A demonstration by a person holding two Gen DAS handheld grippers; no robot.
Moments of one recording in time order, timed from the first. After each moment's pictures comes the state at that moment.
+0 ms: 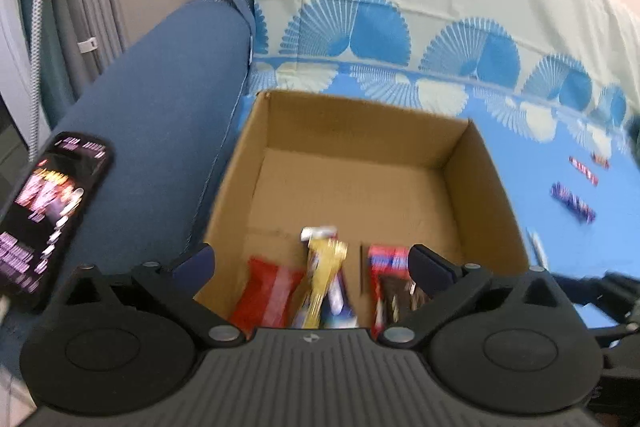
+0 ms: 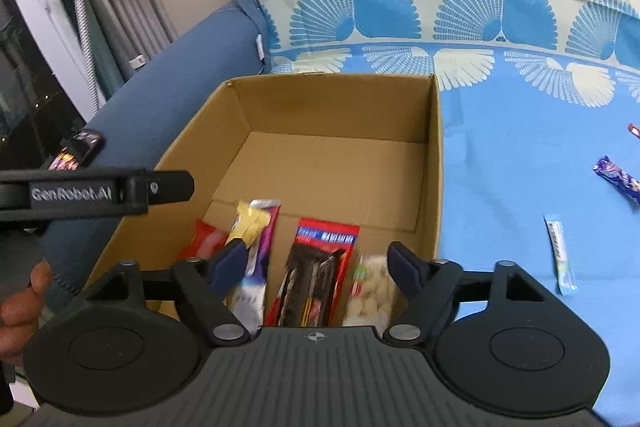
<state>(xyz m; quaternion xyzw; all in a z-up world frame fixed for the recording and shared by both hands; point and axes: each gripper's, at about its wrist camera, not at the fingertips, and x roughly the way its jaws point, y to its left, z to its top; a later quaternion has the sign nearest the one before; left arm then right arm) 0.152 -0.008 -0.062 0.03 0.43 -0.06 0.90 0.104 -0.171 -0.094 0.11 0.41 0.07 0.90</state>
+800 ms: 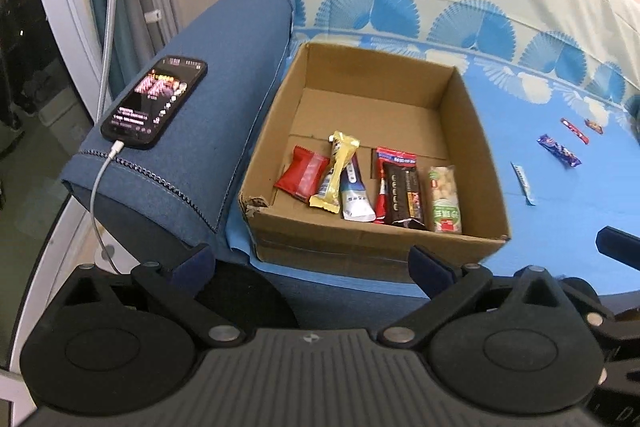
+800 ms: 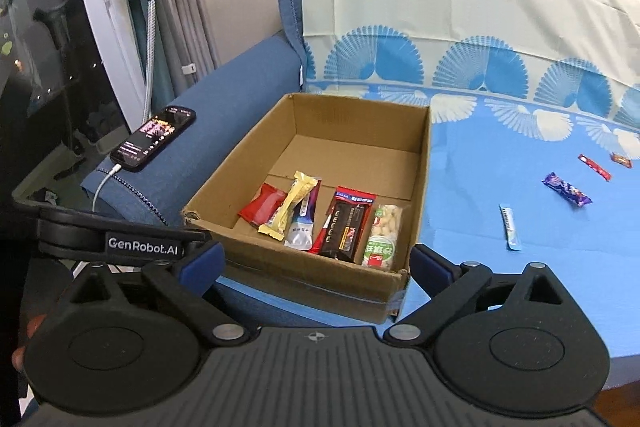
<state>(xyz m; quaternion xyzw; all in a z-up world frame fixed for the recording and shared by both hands) -0.015 0.001 -0.023 0.04 0.44 -0.01 0.90 -0.069 -0.135 -0.016 0.06 0.34 0.07 0.94</state>
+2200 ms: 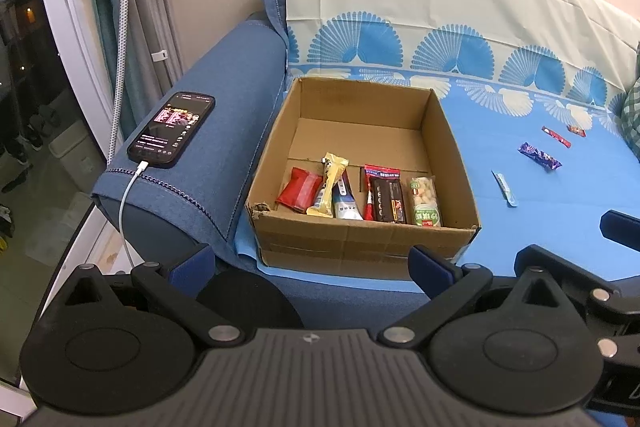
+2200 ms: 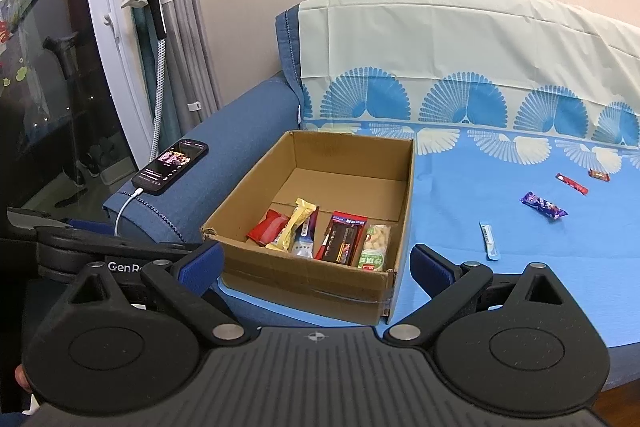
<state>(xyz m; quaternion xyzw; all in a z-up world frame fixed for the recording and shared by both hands) -0.071 -0.003 0.003 0.05 0.39 -0.02 0.92 -0.127 -0.136 0.006 0.06 0.29 0.06 0.95</state>
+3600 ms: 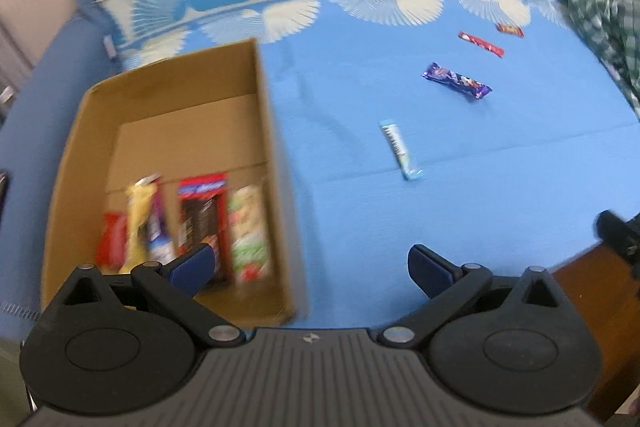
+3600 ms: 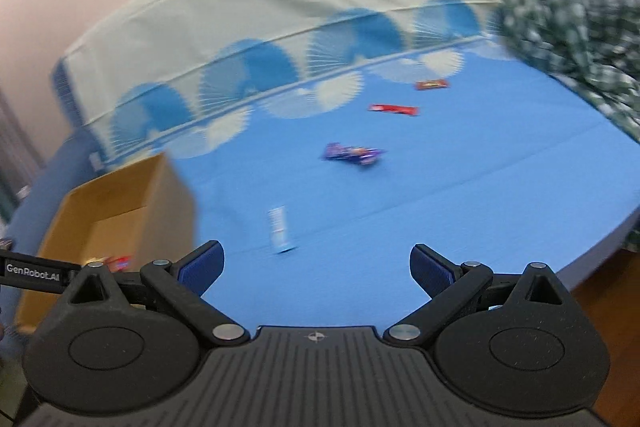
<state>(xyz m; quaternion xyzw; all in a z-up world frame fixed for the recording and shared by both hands) 0.079 -0.245 -0.060 0.16 0.50 -0.14 0.84 -0.091 -0.407 -0.085 0.21 0.31 -0.18 0.91</state>
